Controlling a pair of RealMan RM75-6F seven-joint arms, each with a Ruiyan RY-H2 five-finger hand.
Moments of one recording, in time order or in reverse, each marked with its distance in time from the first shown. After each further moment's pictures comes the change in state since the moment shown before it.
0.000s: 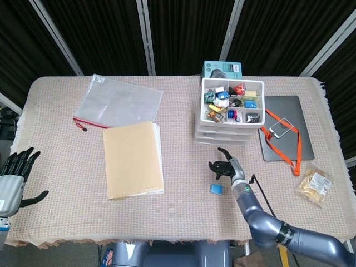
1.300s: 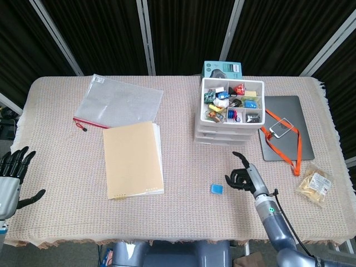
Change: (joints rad) left arm 0.022 -0.035 -0.004 0.047 0.042 0.075 0.017; right arm -0.195 0.211 -0.175 -0.276 -0.496 0.117 -0.031
